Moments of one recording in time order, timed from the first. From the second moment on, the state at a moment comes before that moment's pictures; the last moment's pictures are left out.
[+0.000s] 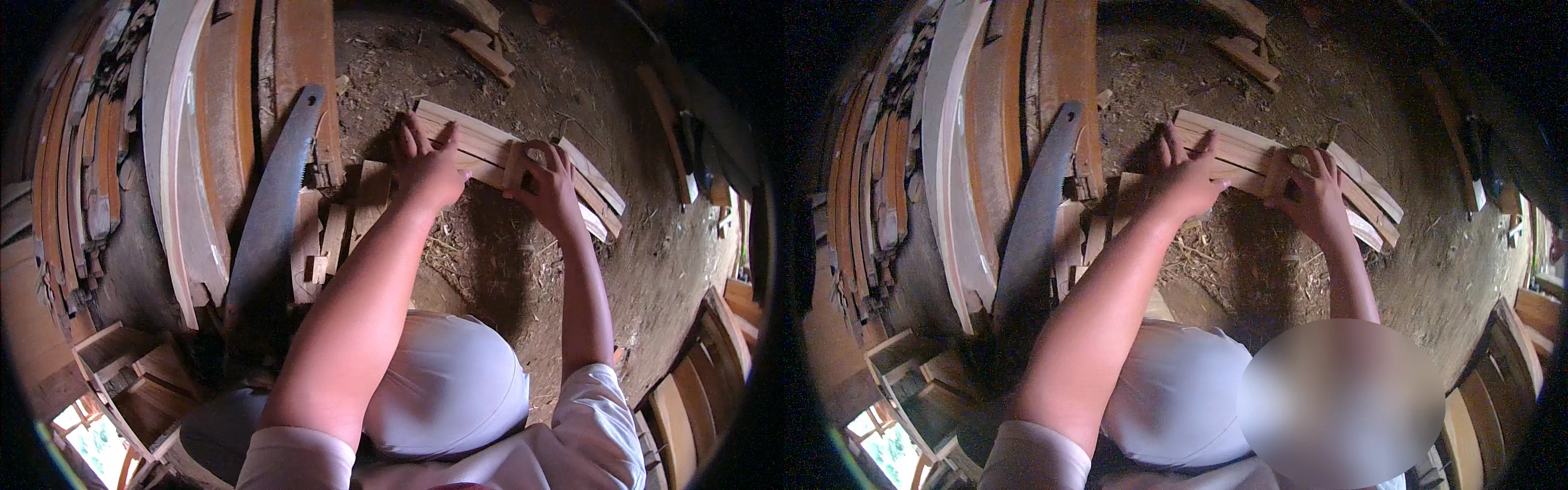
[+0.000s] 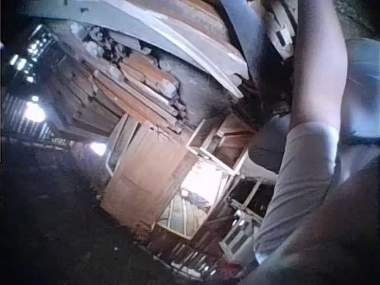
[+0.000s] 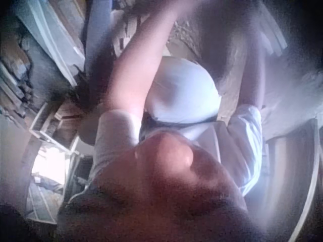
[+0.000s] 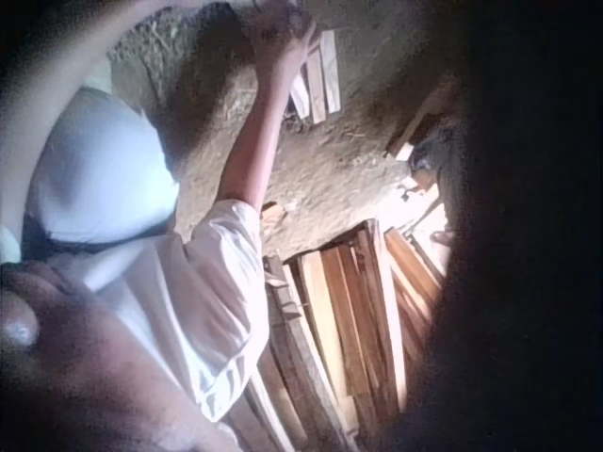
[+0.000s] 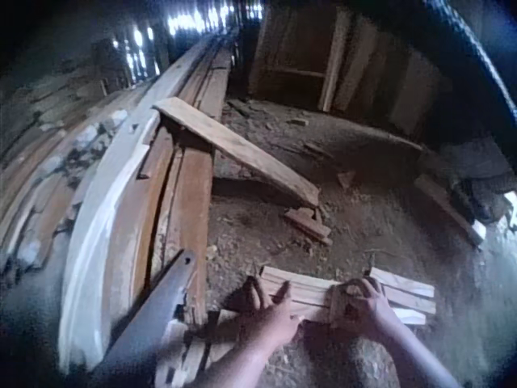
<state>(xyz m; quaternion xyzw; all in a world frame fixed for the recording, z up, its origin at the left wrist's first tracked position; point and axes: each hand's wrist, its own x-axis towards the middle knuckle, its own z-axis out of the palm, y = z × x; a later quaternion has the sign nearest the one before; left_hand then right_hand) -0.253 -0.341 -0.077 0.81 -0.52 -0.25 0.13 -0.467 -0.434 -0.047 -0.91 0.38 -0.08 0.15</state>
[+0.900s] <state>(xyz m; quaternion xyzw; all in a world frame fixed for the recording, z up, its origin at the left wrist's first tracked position) -0.102 -0.123 0.181 0.66 -0.37 -0.30 0.58 -0.451 -0.313 0.172 -0.71 0.25 -0.41 0.51</state>
